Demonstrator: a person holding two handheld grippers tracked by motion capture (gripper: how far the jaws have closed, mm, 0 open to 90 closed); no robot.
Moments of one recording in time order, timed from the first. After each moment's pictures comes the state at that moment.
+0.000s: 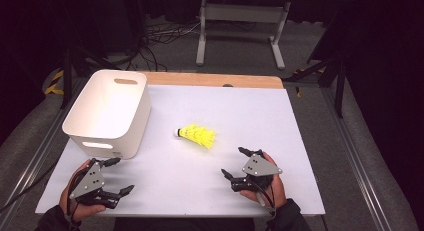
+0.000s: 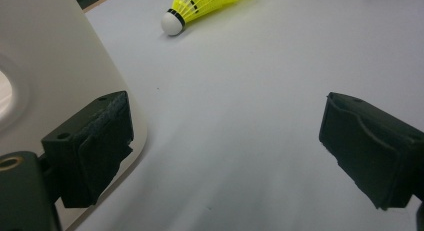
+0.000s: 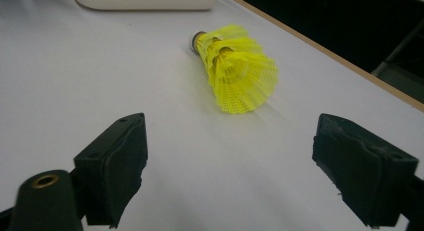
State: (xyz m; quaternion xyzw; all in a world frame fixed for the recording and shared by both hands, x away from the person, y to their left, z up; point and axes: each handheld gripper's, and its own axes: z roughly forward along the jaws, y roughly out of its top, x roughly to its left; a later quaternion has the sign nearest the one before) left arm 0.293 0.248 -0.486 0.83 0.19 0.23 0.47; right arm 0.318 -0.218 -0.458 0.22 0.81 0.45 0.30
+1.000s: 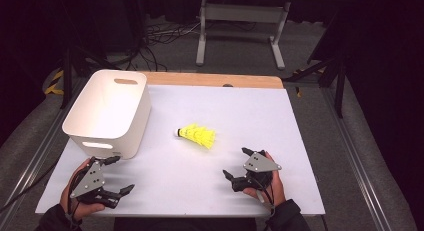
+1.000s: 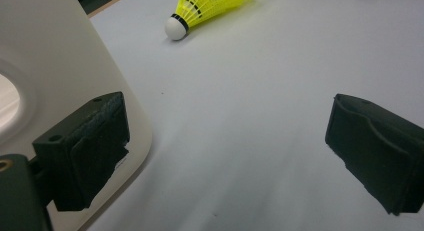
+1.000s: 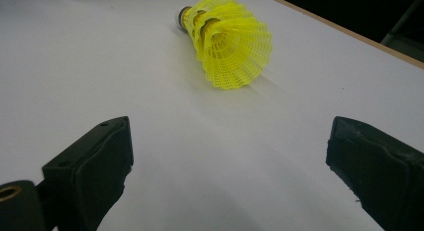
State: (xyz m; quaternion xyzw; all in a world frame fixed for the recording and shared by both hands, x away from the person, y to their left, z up) left arm 0.296 0.247 -0.486 0.82 0.19 0.24 0.48; right arm 0.331 -0.222 -0.475 0.26 0.81 0.44 0.27
